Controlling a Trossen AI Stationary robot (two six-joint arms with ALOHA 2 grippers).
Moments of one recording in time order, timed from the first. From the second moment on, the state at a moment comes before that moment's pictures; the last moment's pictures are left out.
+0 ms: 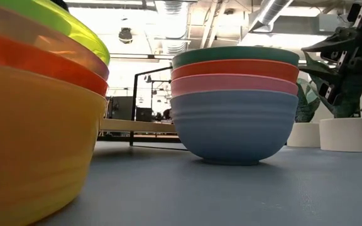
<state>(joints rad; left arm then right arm) -0.57 1.80 1.43 -0.84 0.04 -0.92 -0.01 0.03 0.01 0.01 0.01 0.89</state>
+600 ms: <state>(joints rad) -0.58 1.87 1.43 -0.77 0.07 -0.93 -0.01 0.03 0.01 0.01 0.00 0.88</state>
